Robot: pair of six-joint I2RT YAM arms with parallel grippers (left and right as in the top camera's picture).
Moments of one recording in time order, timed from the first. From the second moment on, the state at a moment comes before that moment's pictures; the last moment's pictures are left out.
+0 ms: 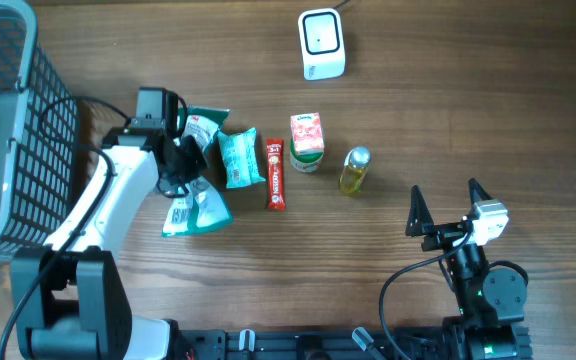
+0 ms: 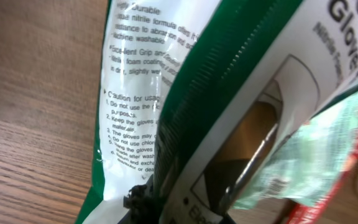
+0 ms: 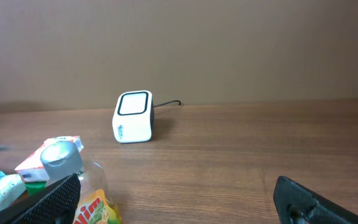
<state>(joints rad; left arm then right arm) -0.07 1.61 1.03 -0.74 0.05 -0.54 0.08 0.01 0.01 0.00 -0.07 0.10</state>
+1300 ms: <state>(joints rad) 0.12 1.67 0.96 -0.67 -0.21 -0.55 0.08 0.01 0.01 0.00 -0.07 0.10</state>
